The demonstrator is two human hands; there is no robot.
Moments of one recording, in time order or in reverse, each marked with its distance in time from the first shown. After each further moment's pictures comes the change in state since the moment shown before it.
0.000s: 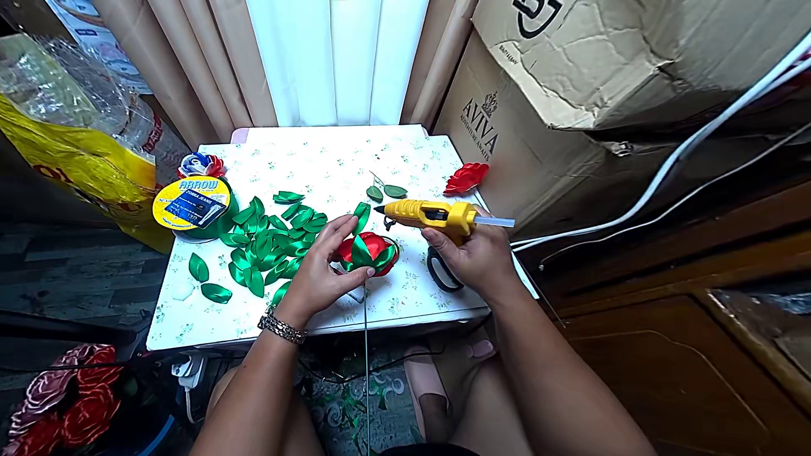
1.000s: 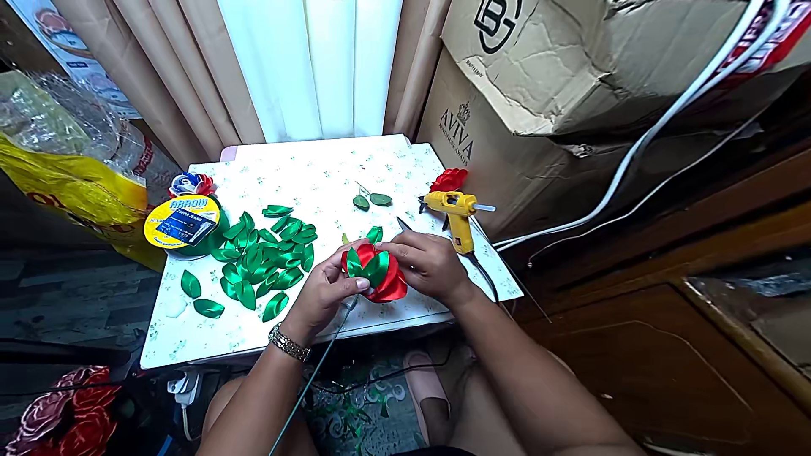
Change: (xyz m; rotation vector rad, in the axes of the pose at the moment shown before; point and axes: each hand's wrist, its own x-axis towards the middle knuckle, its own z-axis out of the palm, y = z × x) left_hand -0.003 0.002 0.025 -0.769 -0.119 -0.151; right_hand 0.002 -0.004 0.028 0.174 0.032 -0.555
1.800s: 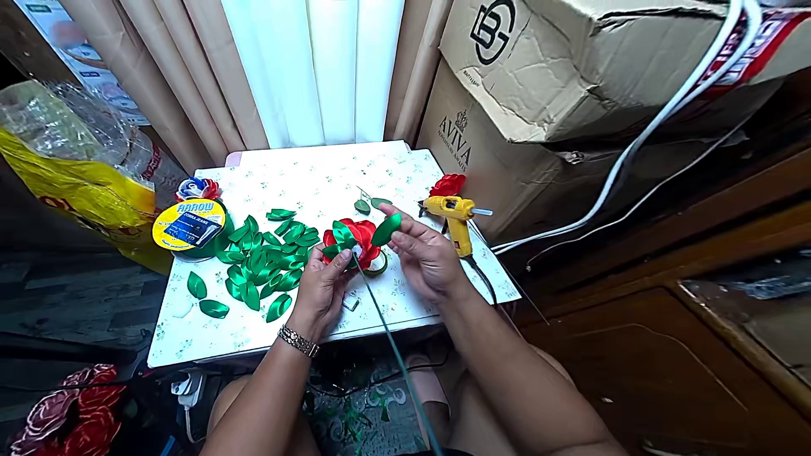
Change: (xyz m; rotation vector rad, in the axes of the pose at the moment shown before) left_hand 0.011 -0.003 0.014 -0.302 0.485 -0.032; right_hand 0.028 -0.039 -0.003 1.156 0.259 0.878
